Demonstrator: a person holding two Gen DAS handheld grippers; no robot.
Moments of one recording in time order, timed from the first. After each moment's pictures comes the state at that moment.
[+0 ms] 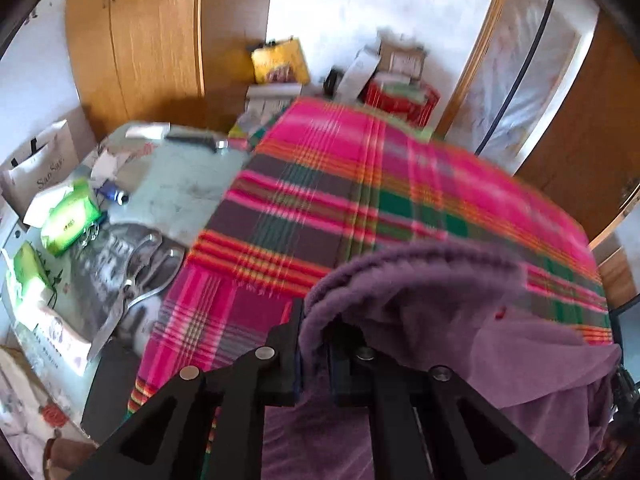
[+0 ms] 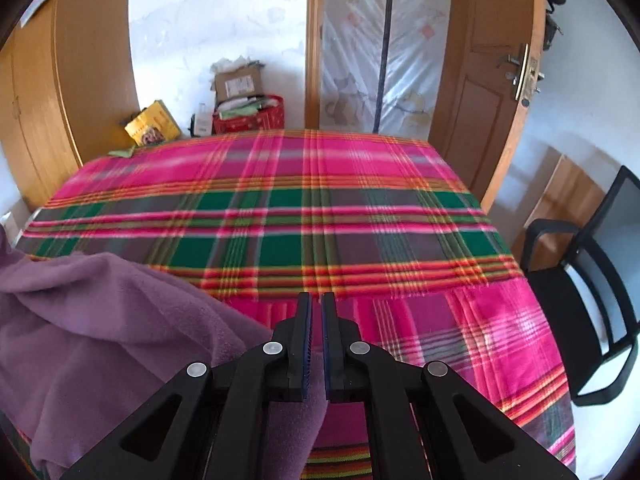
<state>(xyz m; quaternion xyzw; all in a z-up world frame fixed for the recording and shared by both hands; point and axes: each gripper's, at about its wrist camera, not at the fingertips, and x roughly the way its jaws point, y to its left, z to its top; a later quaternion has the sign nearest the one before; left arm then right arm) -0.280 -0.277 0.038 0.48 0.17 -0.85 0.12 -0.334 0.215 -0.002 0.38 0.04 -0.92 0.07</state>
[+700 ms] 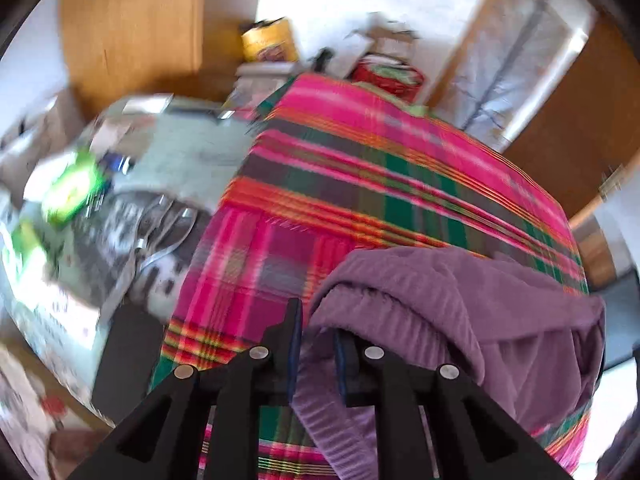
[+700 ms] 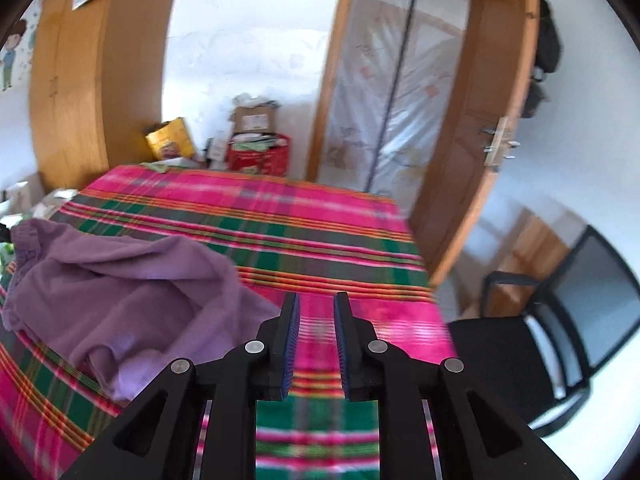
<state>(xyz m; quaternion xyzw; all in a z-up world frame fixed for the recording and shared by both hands) -0.222 -0.311 0.037 0.50 0.22 -0.83 0.09 -0.209 0.251 0.091 0.30 0.11 -0.95 0.06</state>
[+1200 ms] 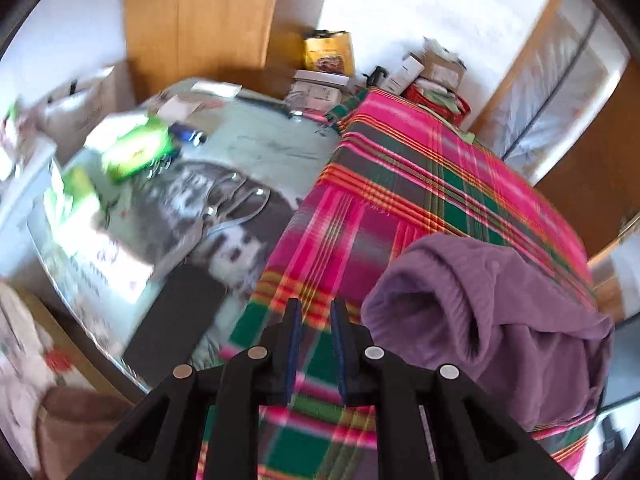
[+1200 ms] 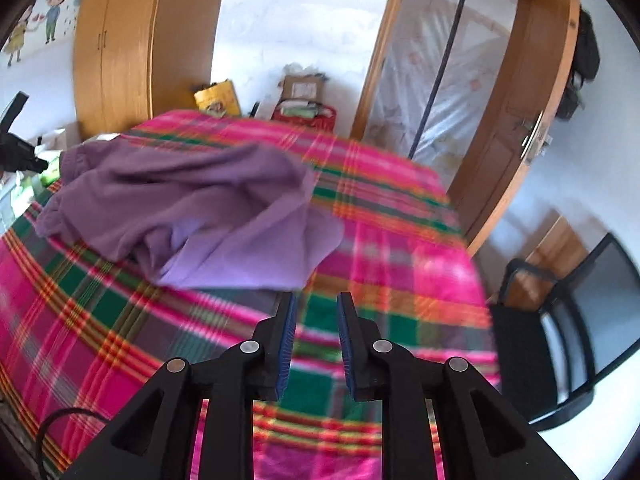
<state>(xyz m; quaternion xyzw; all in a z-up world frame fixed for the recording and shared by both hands) -0.139 -0.335 0.046 0.46 0.23 -0.85 0.14 -0.148 0.219 0.027 0.35 0.14 -0.91 0.15</state>
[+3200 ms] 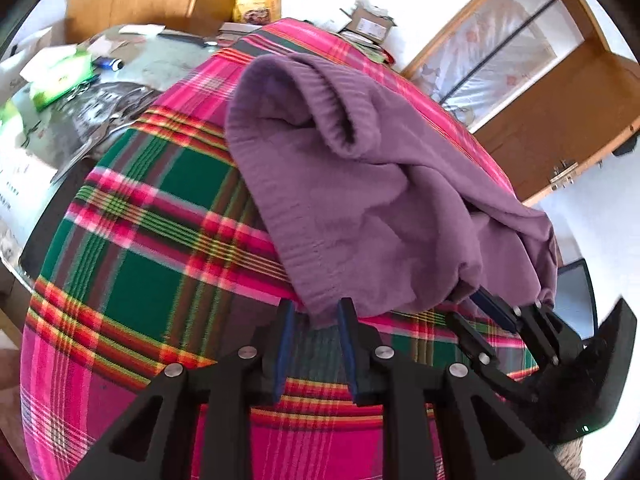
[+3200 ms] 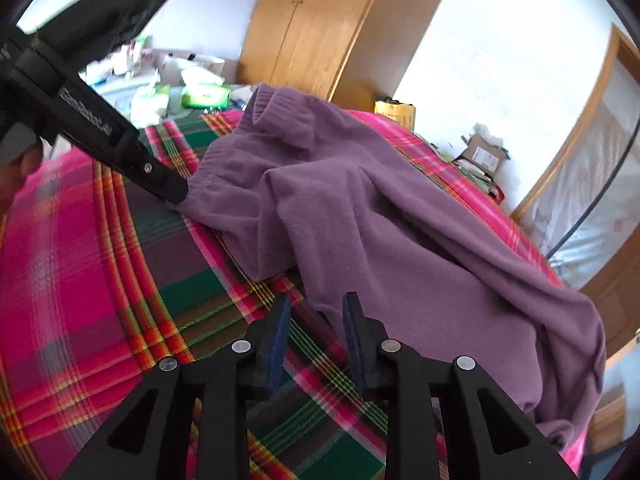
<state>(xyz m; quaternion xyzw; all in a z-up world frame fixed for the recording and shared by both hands) -0.105 -0.246 -0.005 0.48 0.27 -0.83 0.00 -0.131 -0.017 -0.030 0.26 0.33 -0.83 0.37</state>
